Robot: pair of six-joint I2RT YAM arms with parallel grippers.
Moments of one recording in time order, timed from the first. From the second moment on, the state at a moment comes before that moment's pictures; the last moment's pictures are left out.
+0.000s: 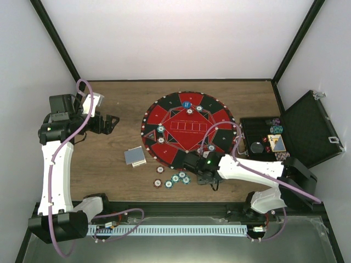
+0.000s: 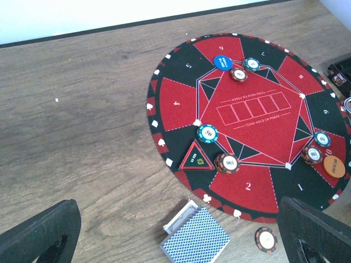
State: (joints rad) left arm 0.15 1.09 1.29 -0.99 0.55 0.29; right arm 1.10 1.38 0.83 -1.00 0.28 1.00
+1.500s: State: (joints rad) left arm 0.15 1.09 1.29 -0.99 0.55 0.29; right arm 0.97 2.19 1.68 -0.78 0.20 0.54
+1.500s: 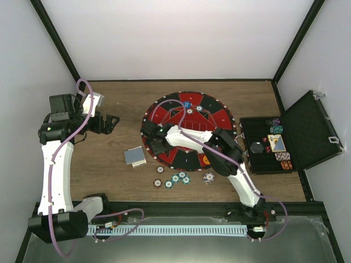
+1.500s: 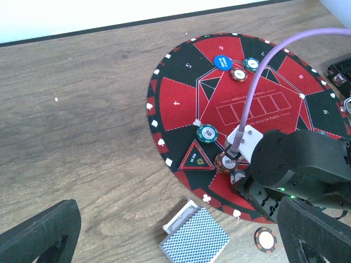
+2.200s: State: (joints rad) left arm 0.15 1.09 1.29 -1.00 0.56 0.29; right arm 0.97 1.73 1.41 -0.84 0.23 0.57
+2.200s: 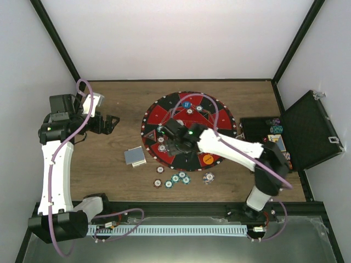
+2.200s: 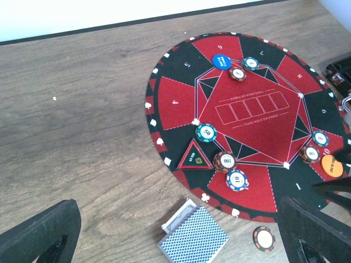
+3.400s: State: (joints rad) left arm 0.15 1.09 1.30 -1.02 0.56 0.29; right arm 0.93 1.30 0.78 -0.86 0.14 0.83
